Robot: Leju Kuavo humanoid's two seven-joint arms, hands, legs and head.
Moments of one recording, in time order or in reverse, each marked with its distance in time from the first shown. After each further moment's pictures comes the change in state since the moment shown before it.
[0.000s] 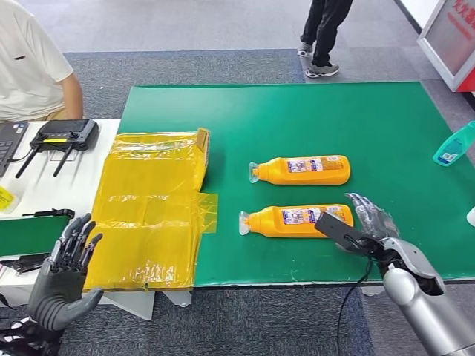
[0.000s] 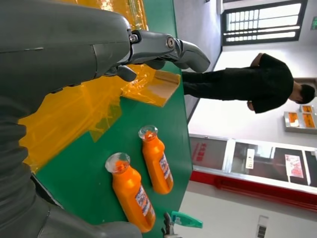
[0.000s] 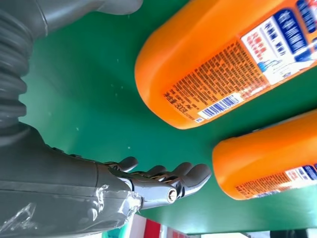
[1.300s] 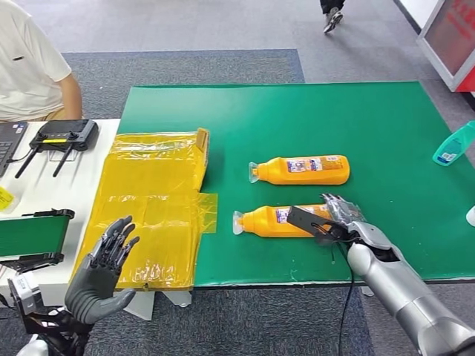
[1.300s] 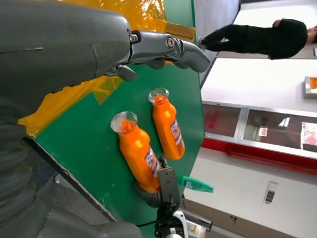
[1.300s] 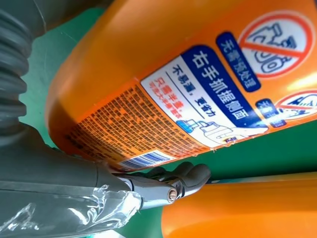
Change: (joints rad) left arm -0.063 0.046 -0.170 0.100 0.032 0.027 0.035; right arm -0.268 0.119 0.243 0.416 -0.024 -0.014 0.019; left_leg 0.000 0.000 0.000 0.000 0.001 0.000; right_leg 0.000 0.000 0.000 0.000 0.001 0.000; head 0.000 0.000
